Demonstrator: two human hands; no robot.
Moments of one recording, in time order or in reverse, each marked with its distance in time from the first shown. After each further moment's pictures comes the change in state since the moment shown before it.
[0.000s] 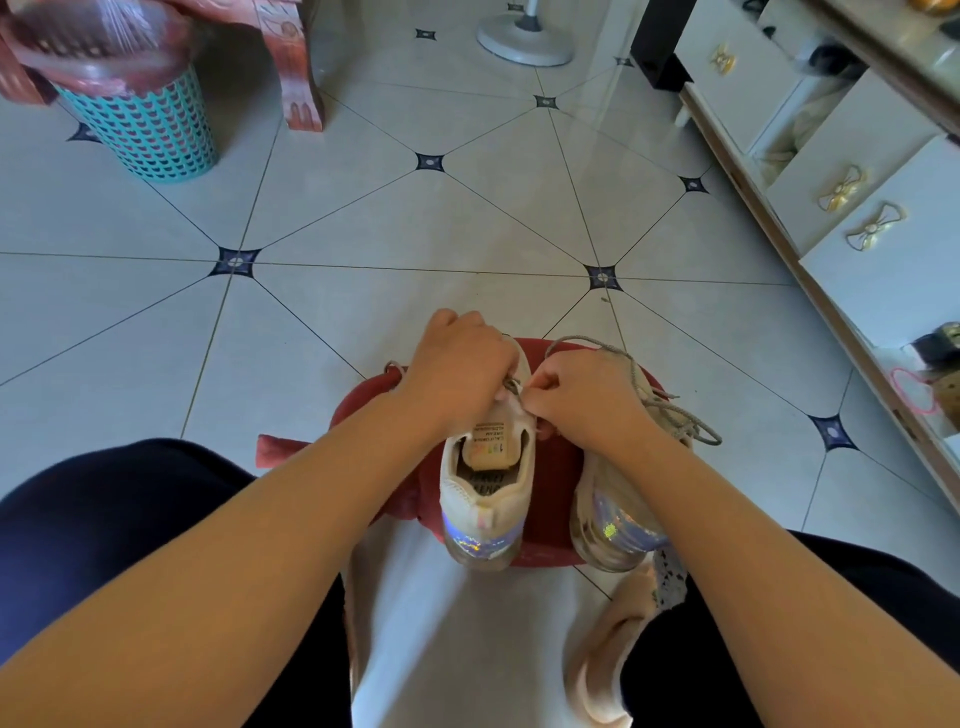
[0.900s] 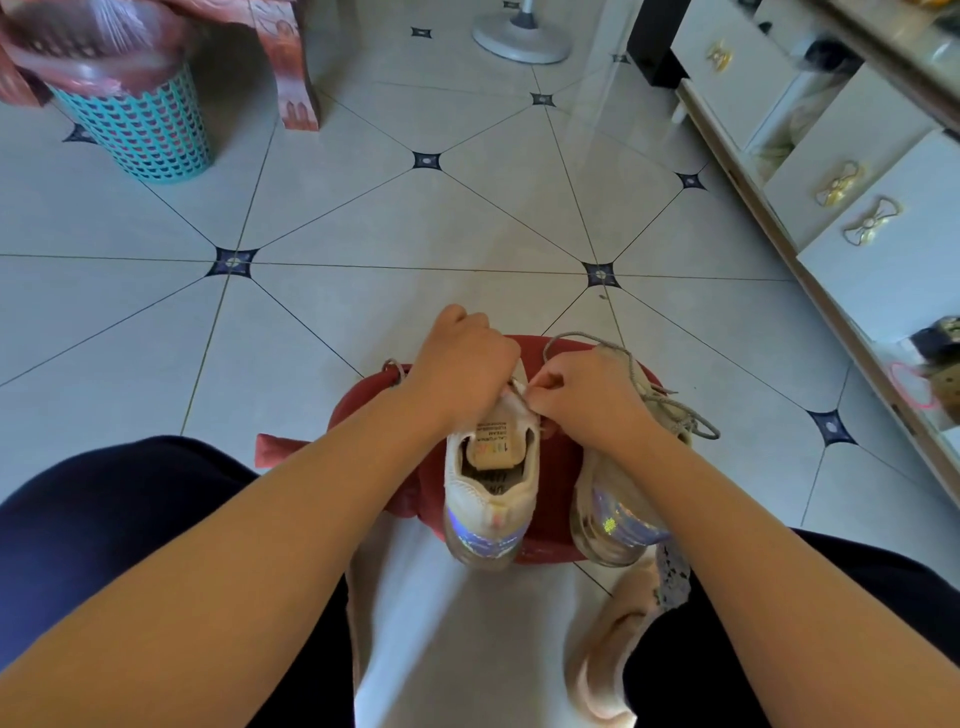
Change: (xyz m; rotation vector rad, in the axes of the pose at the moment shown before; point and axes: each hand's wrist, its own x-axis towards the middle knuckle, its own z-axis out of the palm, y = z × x) left_hand 0.002 0.005 0.001 0.106 -0.015 0.060; right_hand -0.002 0.006 0.001 0.076 0.010 0.012
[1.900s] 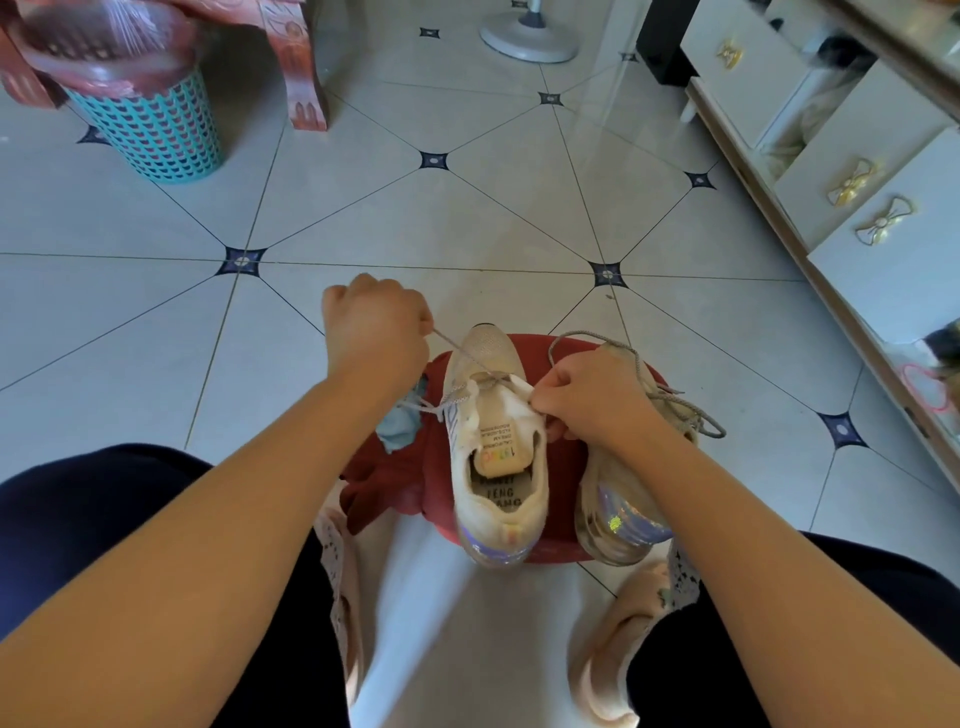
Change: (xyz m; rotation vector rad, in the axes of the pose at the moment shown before) left_hand -0.020 -0.048 -0.014 -0.080 0.115 -0.549; right_hand 0.002 0.001 -0.002 0.177 -0.069 0.167
